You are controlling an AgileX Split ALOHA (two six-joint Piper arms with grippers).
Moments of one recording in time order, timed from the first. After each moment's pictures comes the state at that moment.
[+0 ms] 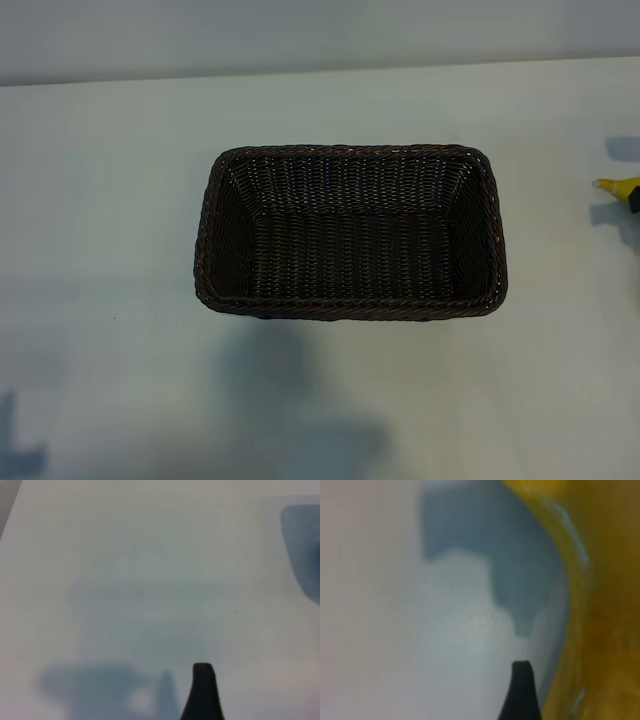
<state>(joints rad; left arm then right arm) -0.05 -0.01 -0.50 0.06 1.05 -0.04 -0.19 1.89 -1.08 0.11 0.79 -0.17</state>
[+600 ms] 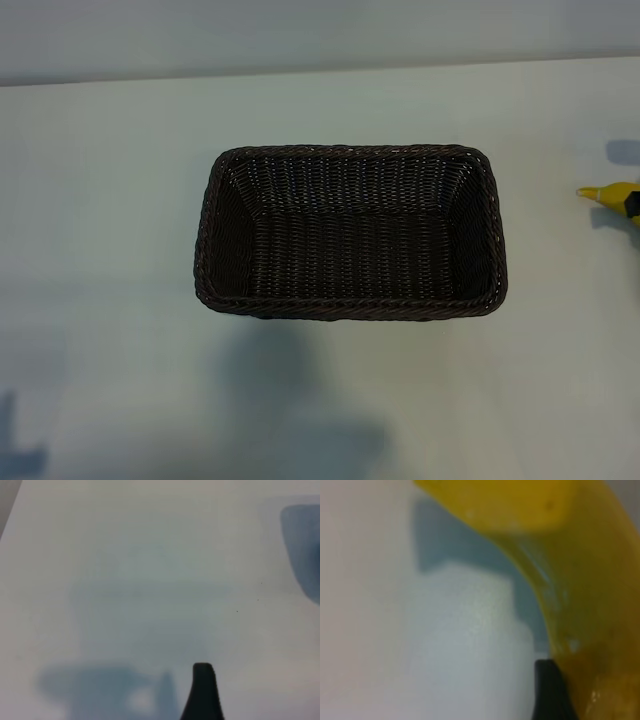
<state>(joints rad) -0.05 -0.01 -0.50 0.06 1.05 -0.04 -0.19 1.91 -1.08 0.11 0.78 -0.16</state>
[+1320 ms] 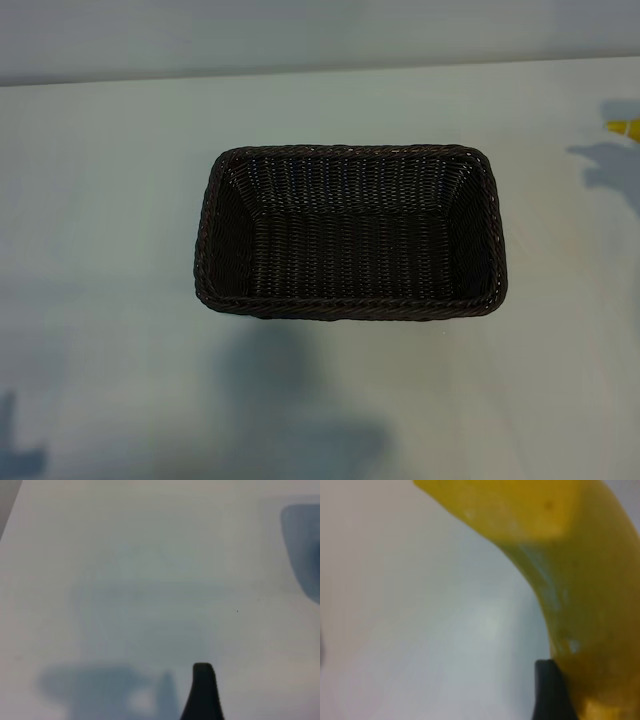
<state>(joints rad) -0.05 -0.01 -0.50 0.06 1.05 -0.04 -0.17 1.71 -1.27 0.12 1.10 -0.15</state>
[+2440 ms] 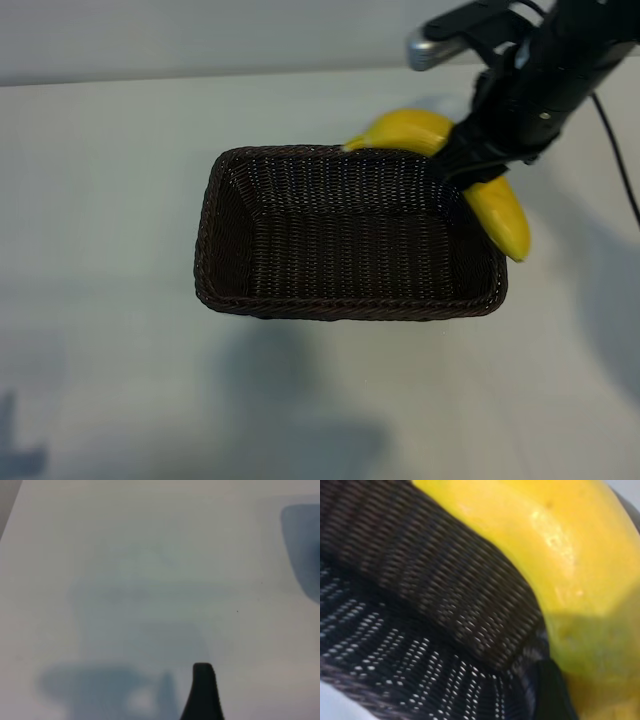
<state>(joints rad) -0.05 -0.01 -0.50 0.06 1.05 -0.04 0.48 1.72 -1.40 0.11 1.00 -0.23</state>
